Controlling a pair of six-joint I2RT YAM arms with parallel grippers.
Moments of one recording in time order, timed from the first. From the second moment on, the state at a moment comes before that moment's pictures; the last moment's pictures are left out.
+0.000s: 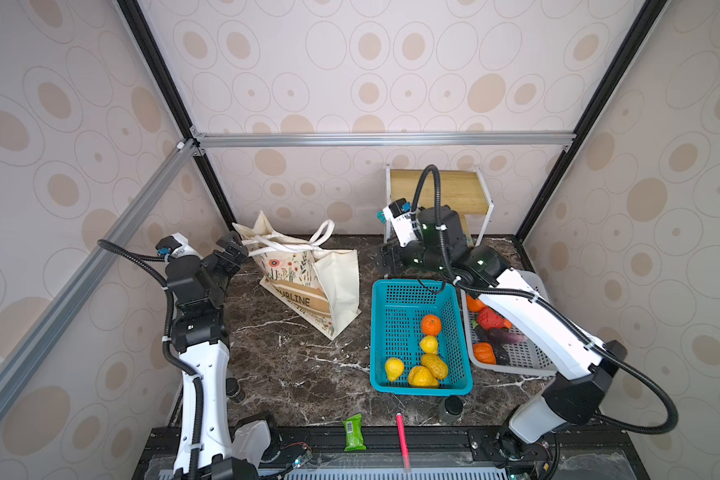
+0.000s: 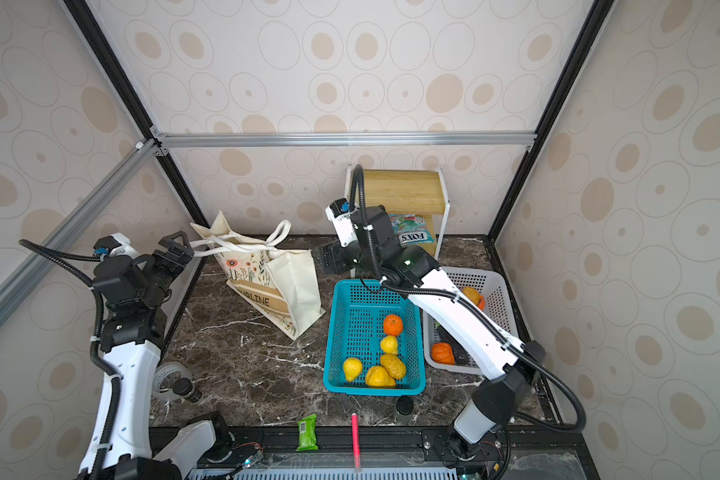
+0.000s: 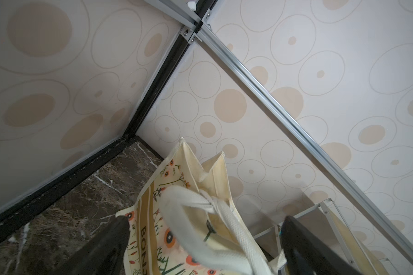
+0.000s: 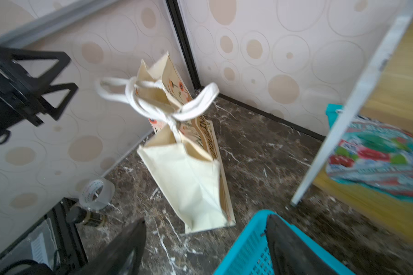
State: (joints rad) left arm 0.33 0.95 1.02 -0.20 0.12 -0.61; right arm 0.72 1.51 1.70 -0.64 -0.08 0.18
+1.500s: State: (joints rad) left arm -0.16 1.23 0.19 0.73 -0.55 -0.04; right arm 0.07 1.35 0.44 0.35 0.29 0.09
